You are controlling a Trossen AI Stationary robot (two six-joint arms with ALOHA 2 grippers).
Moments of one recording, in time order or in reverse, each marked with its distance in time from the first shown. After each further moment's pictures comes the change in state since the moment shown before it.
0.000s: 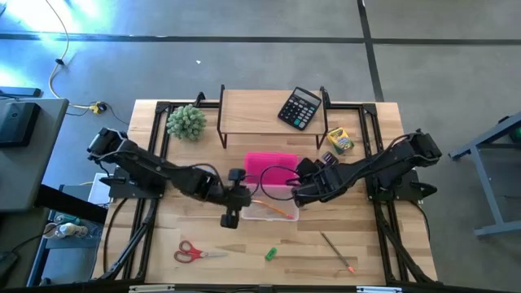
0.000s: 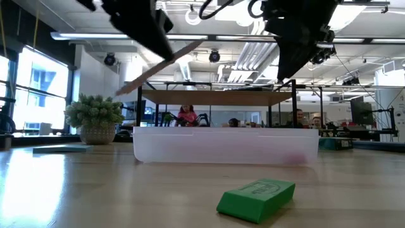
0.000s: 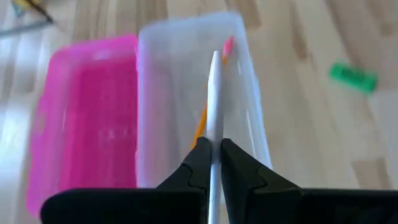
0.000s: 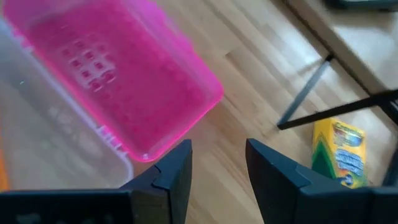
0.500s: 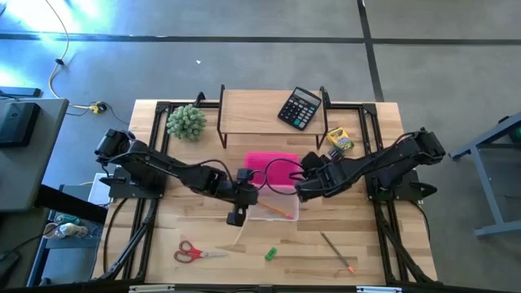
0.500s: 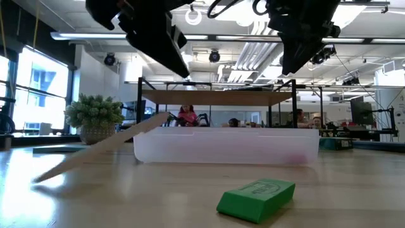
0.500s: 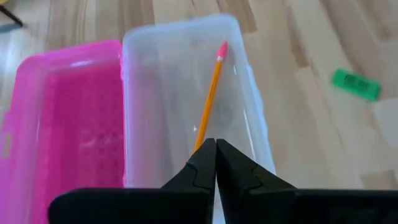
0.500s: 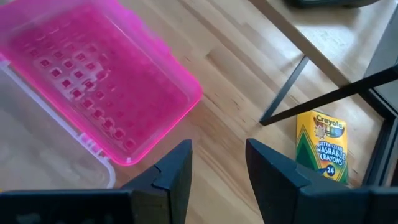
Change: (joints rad) left arm 0.063 0.074 0.000 0.060 0.091 0.052; right arm -0.022 -0.042 0.002 -0.066 0.005 0.045
